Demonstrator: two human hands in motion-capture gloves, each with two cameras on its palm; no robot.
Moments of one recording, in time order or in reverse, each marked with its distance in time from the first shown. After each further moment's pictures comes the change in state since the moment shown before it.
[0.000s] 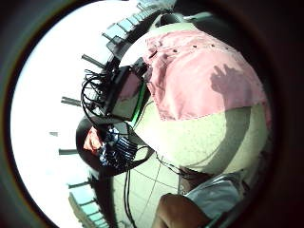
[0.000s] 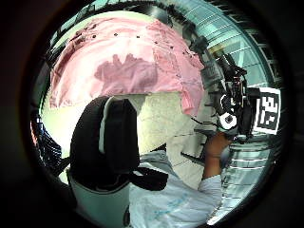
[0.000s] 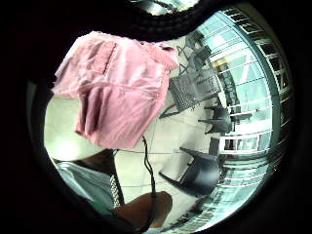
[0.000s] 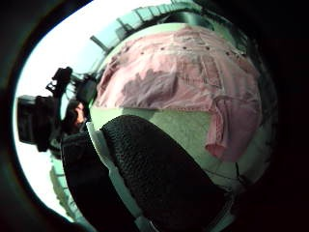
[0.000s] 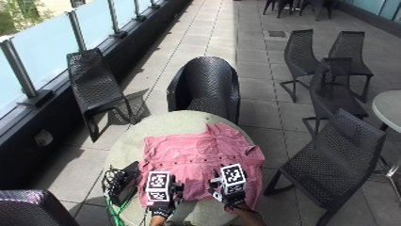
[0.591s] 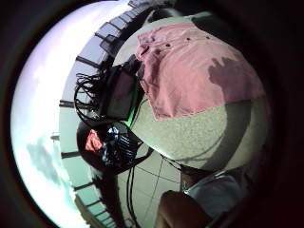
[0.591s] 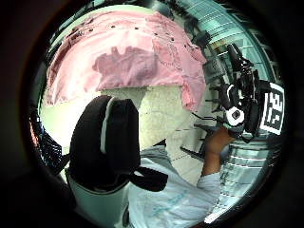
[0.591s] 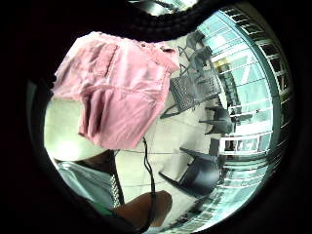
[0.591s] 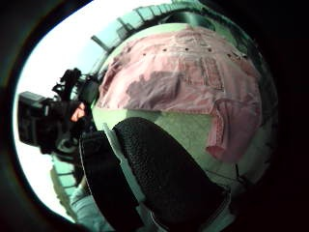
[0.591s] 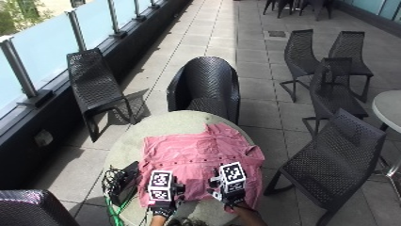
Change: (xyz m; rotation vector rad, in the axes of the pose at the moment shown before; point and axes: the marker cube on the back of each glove) left arm 0.007 0.009 -0.009 -0.071 -0.032 0.029; right arm -0.002 0.000 -0.007 -0.036 0.001 -0.013
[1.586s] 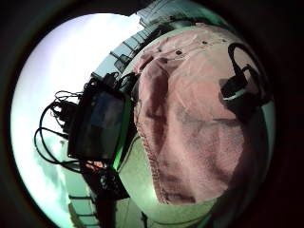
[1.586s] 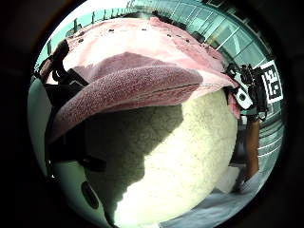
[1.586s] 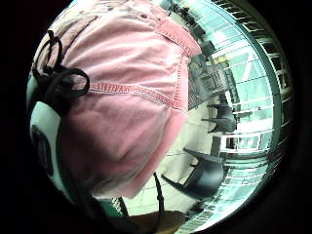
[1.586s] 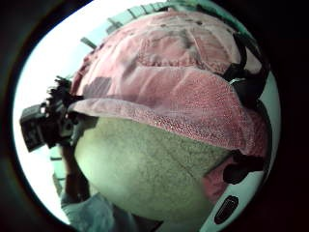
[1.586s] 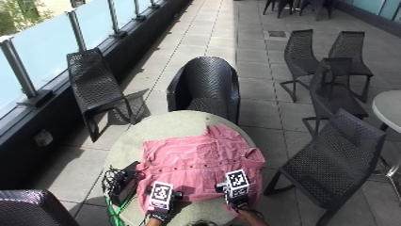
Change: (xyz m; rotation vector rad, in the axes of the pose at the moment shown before) left arm -0.030 -0.070 0.116 0.352 -0.127 0.114; right arm 0.034 -0.022 0.121 0.004 -0.013 -0.005
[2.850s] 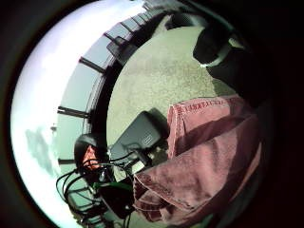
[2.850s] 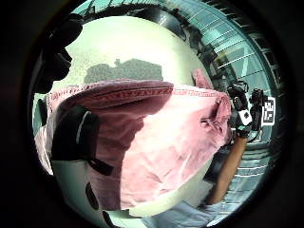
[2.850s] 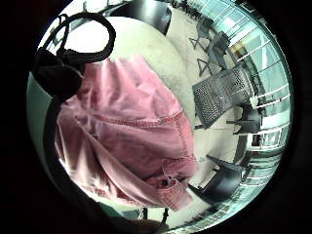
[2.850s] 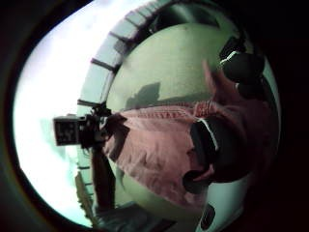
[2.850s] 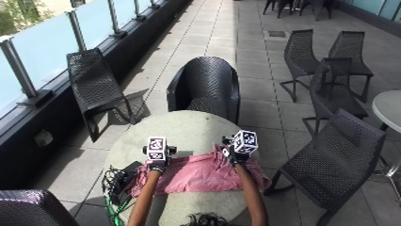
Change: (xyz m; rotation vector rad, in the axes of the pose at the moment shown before) left arm -0.051 -0.149 -0.095 -0.300 0.076 -0.175; right arm 0.027 -0.144 -0.121 -0.131 -0.219 0.209
